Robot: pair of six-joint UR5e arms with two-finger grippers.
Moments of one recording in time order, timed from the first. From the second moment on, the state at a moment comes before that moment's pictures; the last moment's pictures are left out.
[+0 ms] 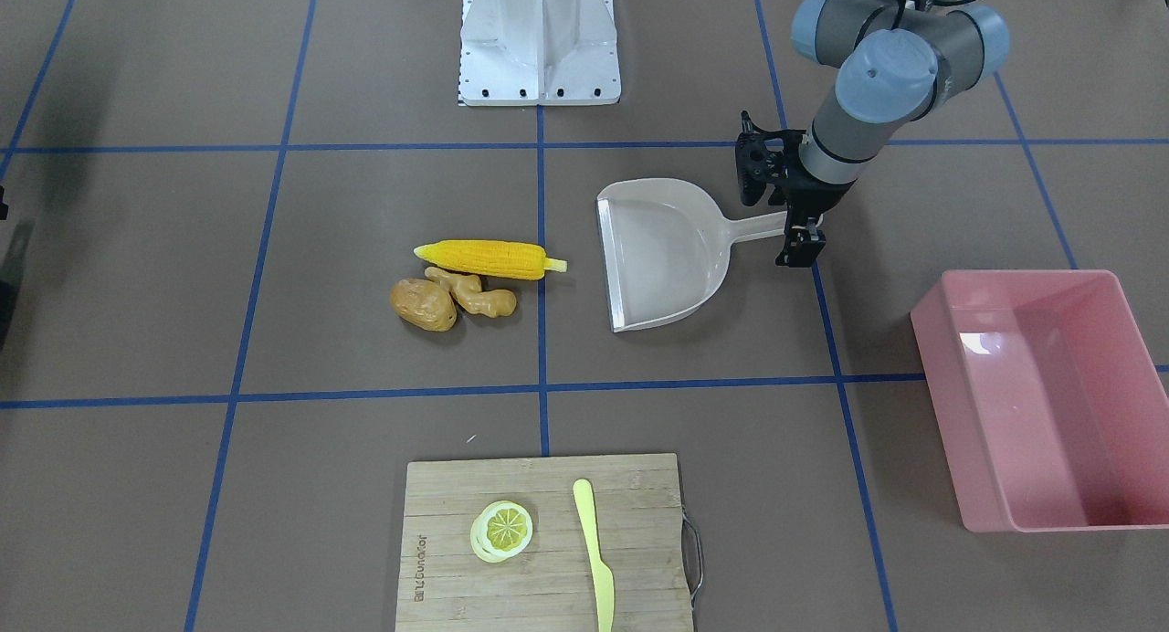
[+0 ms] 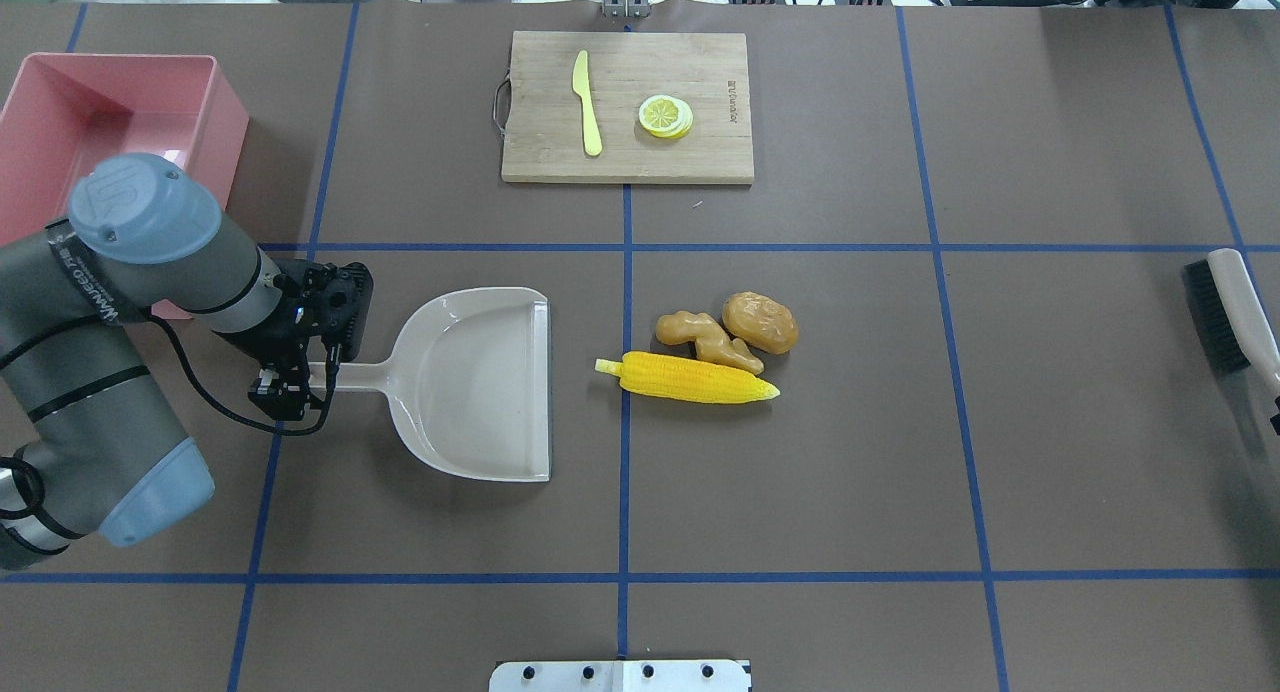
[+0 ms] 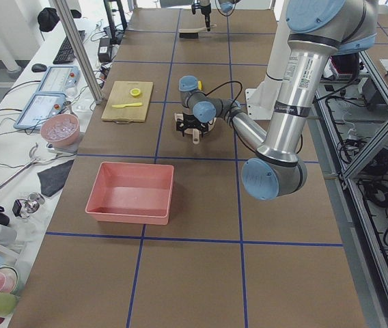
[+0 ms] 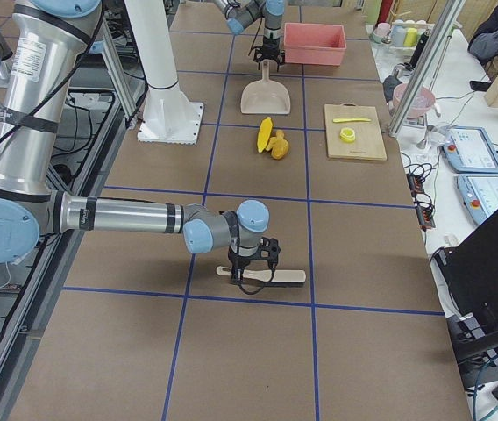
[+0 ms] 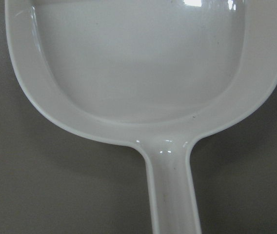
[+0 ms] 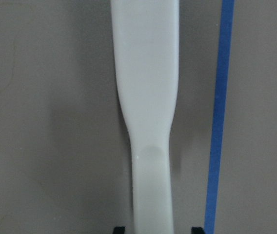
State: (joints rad) left arm -0.69 -1.85 -1.85 -1.67 -2.08 0.57; right arm 1.15 -1.85 1.73 -1.30 2.28 0.41
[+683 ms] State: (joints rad) left arm -0.67 -1.87 -1.78 -1.67 -2.07 0.56; right arm 1.14 -1.84 1.74 -1.30 2.28 0.41
